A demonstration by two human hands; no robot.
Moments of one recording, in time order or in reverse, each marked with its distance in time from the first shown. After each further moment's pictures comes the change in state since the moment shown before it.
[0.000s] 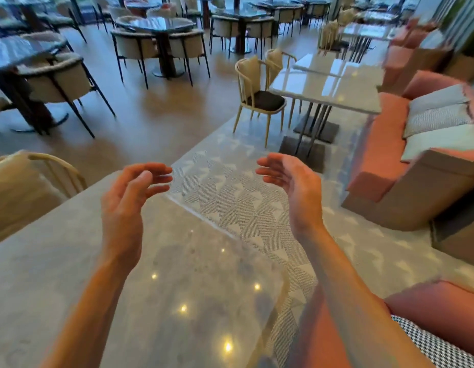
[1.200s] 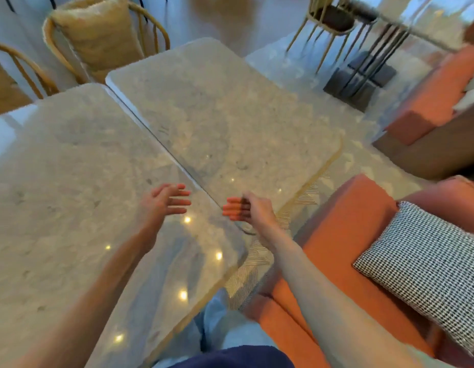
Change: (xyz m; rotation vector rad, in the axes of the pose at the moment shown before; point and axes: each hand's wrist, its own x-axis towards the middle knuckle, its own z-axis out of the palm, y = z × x) left_hand -0.410 -0.008 -0.341 0.086 0.134 -0.768; right_hand -0.507 0.089 0.164 -0.082 -0.266 0.919
